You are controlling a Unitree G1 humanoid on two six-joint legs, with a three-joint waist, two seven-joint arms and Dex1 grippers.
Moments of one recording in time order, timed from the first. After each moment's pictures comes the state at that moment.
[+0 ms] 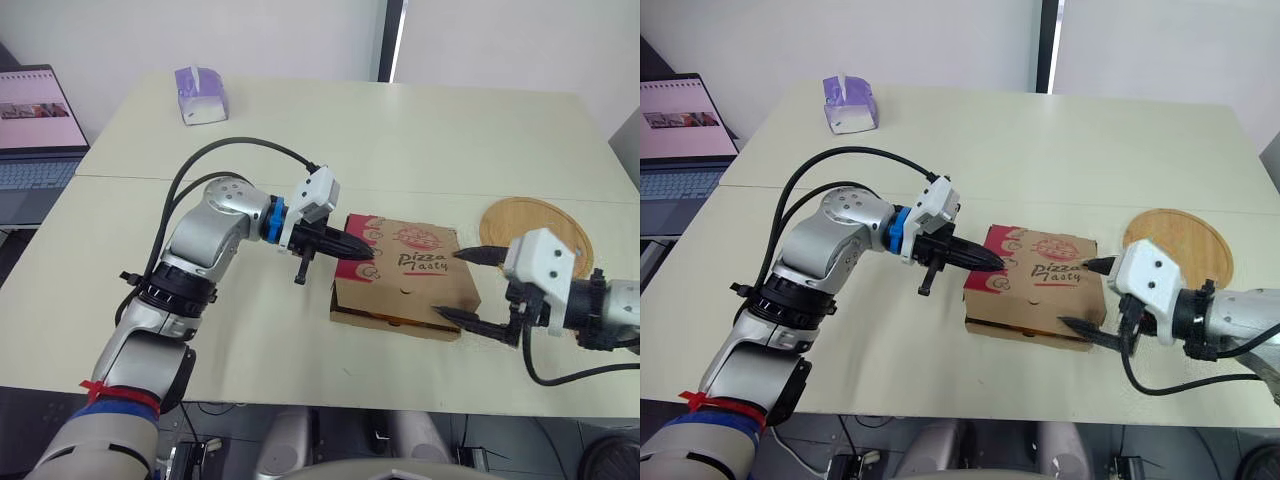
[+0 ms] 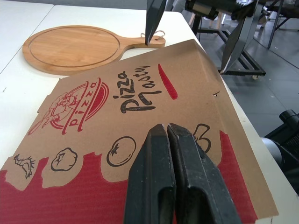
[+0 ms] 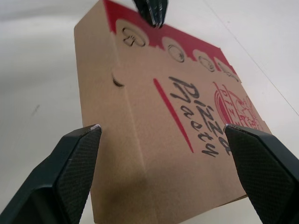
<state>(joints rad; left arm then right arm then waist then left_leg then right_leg) -0.82 0.52 -0.32 0.16 -0.39 0.44 -1.42 0.02 -1.09 -0.19 -0.78 0.62 0.65 0.77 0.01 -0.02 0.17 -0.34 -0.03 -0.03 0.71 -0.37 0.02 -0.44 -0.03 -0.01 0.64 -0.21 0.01</state>
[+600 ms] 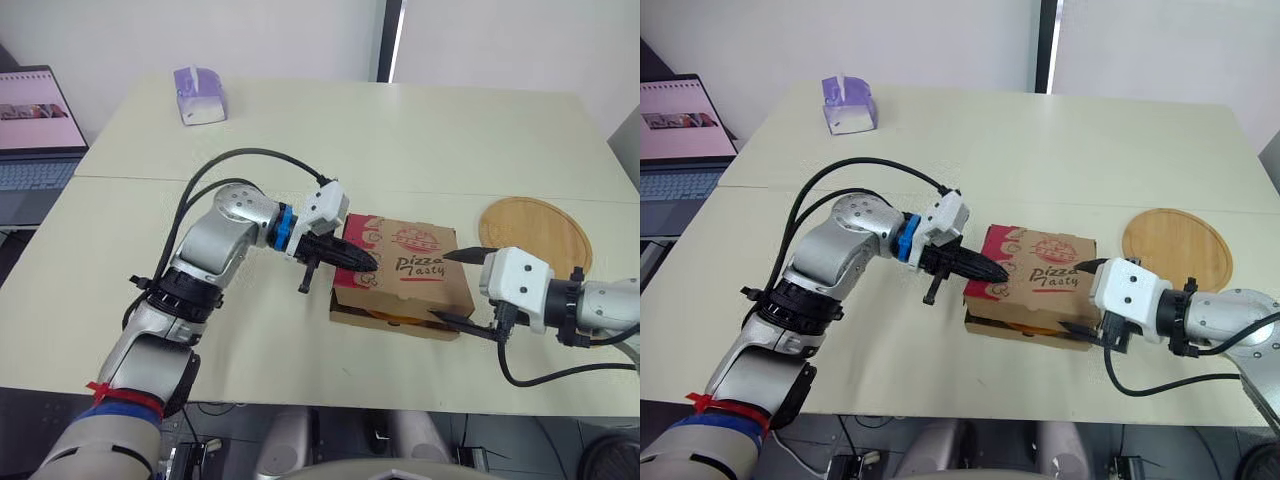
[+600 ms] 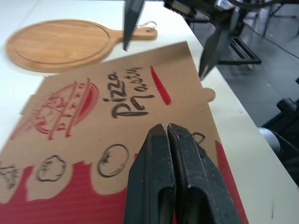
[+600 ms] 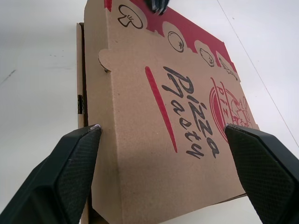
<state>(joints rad) -0.80 0.50 -0.36 0.15 -0.33 0.40 -1.45 0.00 -1.04 -0.08 -0.75 0.40 0.56 0.80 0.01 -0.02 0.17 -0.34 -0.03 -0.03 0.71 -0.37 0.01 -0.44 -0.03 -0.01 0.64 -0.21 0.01</state>
